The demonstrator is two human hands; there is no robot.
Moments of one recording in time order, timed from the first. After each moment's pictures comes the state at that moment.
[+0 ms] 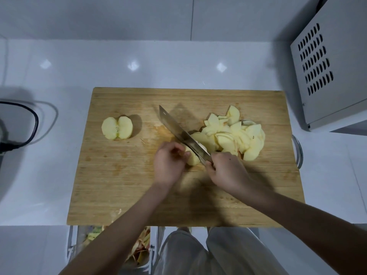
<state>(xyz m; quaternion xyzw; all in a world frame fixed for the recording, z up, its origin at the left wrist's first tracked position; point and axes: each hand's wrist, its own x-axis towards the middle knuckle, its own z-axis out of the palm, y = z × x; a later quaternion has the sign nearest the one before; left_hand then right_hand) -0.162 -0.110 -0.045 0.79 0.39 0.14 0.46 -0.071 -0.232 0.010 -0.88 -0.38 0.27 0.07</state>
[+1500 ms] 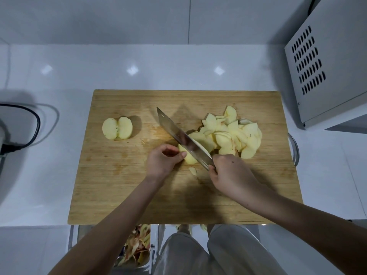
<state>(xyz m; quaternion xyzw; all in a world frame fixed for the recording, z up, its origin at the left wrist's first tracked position) -0.167 -0.099 -0.040 0.68 0.47 0.03 0.57 -0.080 -0.247 0.032 -0.88 -0.40 0.25 0.07</state>
